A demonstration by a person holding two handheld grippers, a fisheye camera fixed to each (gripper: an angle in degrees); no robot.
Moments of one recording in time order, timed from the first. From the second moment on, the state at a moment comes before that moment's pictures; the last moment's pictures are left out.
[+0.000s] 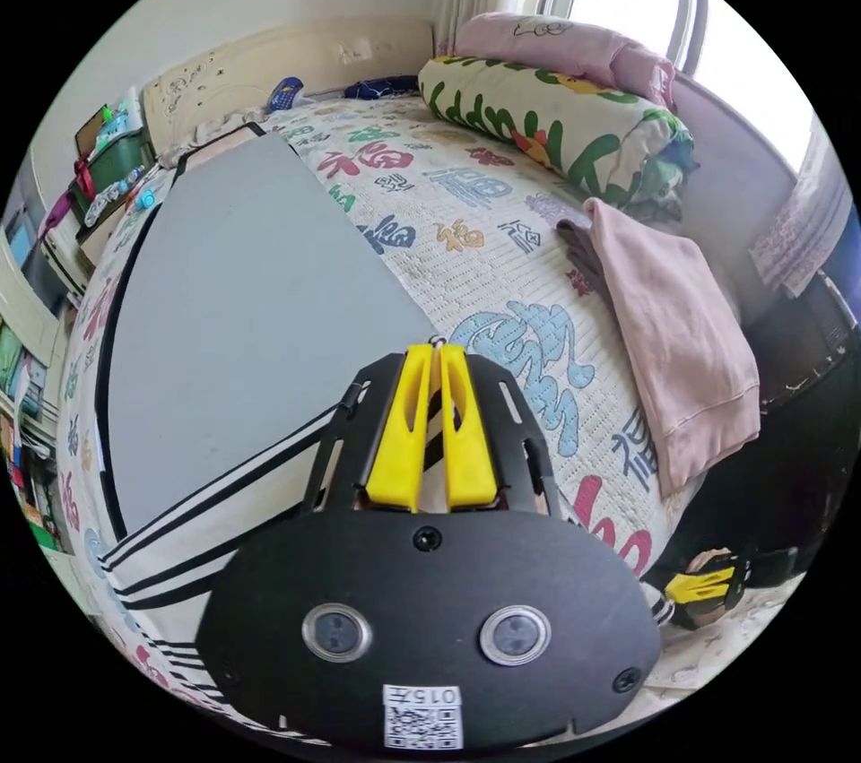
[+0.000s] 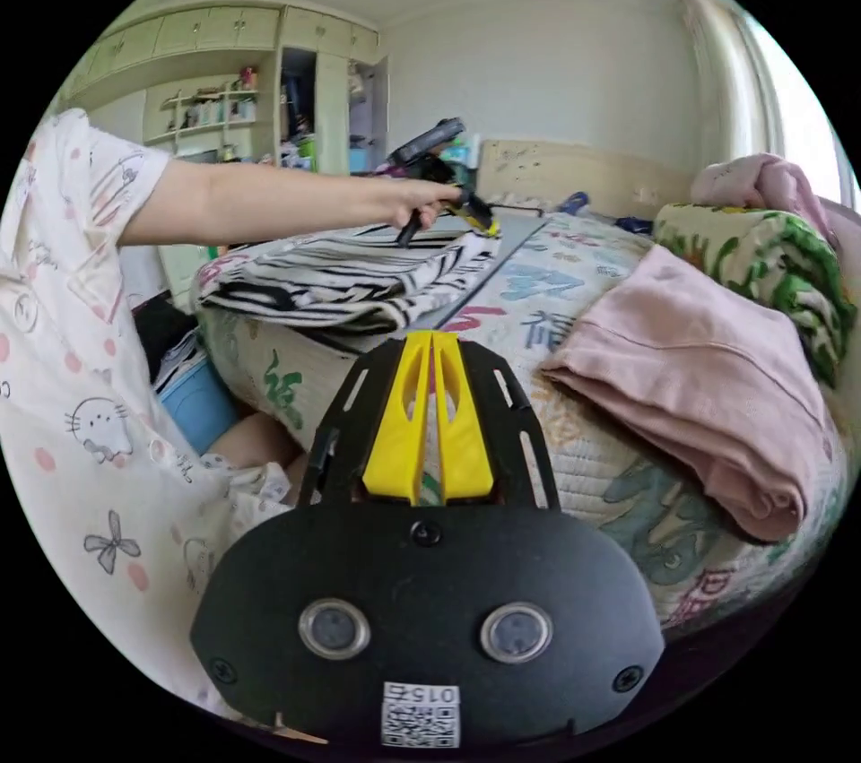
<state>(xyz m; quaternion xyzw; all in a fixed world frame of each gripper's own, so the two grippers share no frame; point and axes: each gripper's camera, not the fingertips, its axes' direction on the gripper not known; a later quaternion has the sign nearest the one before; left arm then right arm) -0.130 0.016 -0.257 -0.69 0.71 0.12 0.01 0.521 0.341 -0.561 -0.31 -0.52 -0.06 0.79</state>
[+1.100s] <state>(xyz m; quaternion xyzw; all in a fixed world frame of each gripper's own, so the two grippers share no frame) -0.219 -0.137 -0.418 -0.67 0.74 -0.04 0.06 0.676 0.435 -0.522 -0.25 -0.39 -0.01 0.88</state>
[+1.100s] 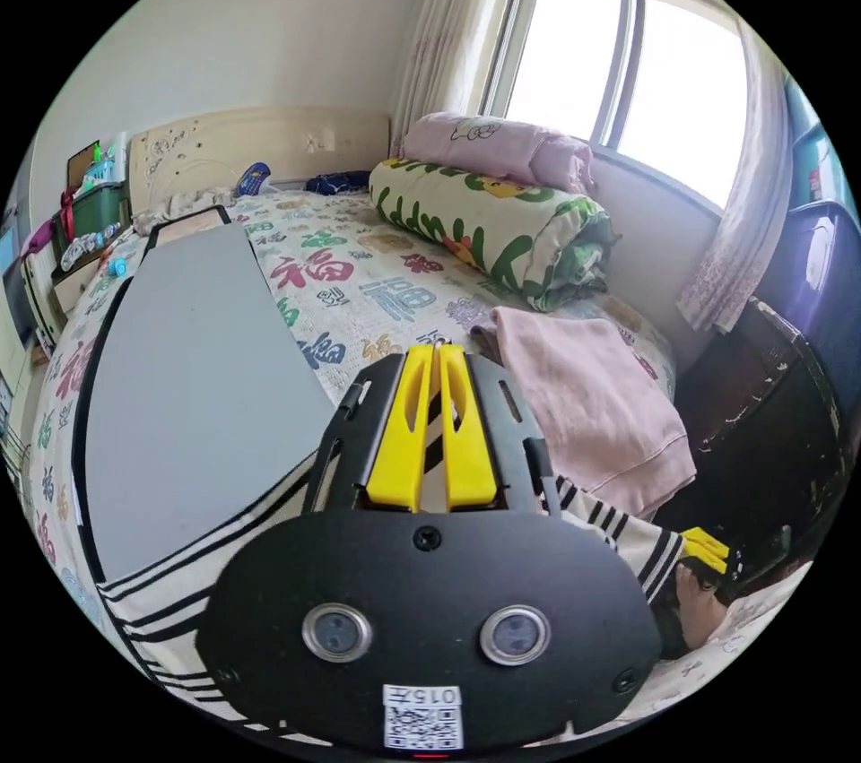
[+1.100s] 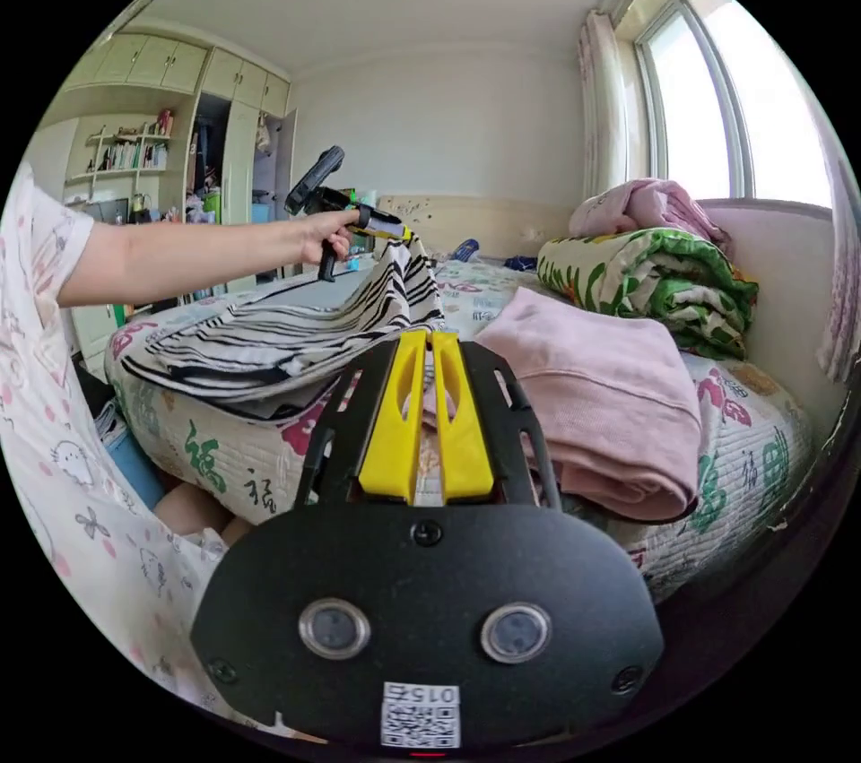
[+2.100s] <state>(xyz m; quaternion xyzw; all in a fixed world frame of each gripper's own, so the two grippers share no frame) -0.633 0.231 -0.386 -0.84 0.52 0.06 0.15 0.237 0.341 -0.862 -0.17 -0.82 -0.15 0.52</state>
